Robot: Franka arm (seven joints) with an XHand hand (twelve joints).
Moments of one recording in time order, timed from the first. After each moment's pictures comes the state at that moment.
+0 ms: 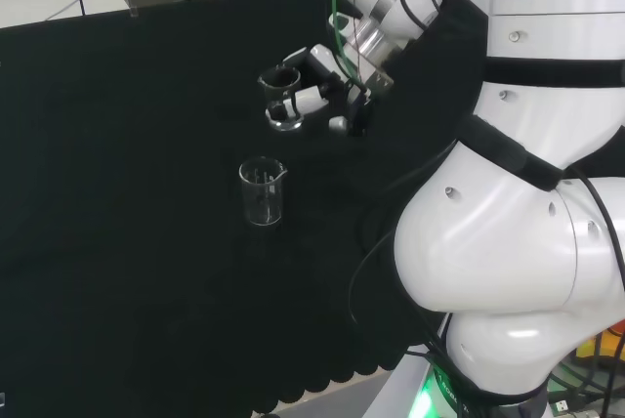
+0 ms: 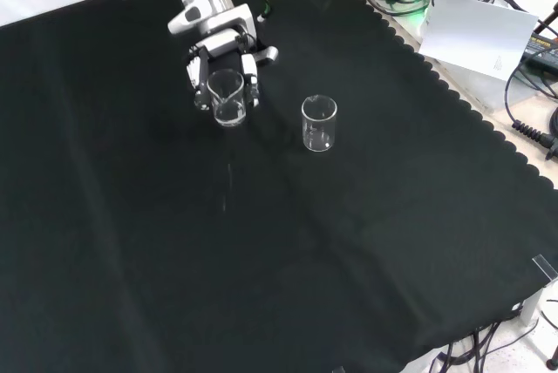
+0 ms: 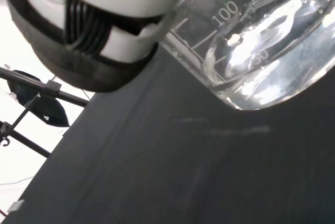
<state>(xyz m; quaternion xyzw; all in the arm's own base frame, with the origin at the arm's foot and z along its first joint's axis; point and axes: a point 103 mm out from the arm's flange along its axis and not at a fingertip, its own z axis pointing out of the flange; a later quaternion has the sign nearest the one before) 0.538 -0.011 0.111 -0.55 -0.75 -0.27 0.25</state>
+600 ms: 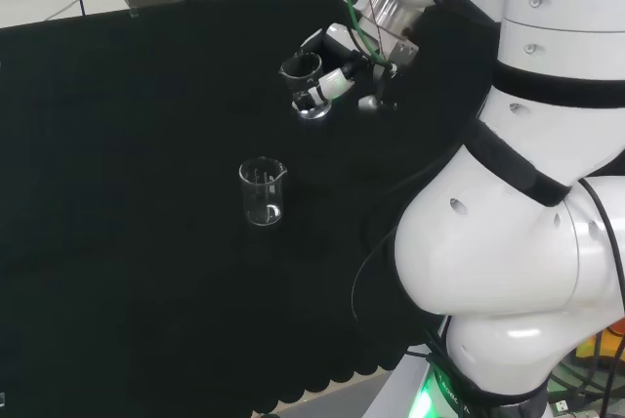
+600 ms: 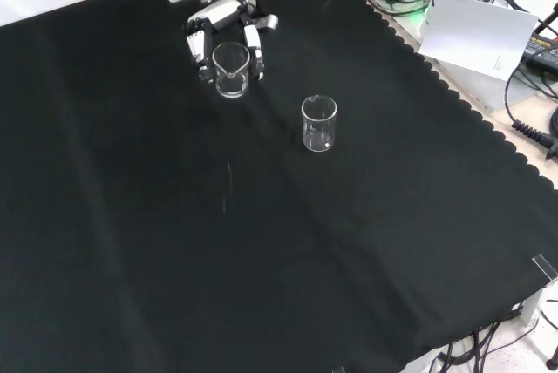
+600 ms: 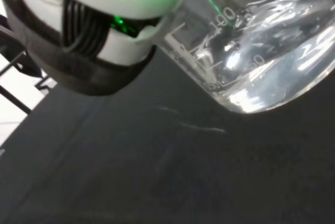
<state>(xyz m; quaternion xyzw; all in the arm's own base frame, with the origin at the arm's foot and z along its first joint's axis) 0.512 -0.046 0.153 -0.55 -0.78 -0.19 0.21</state>
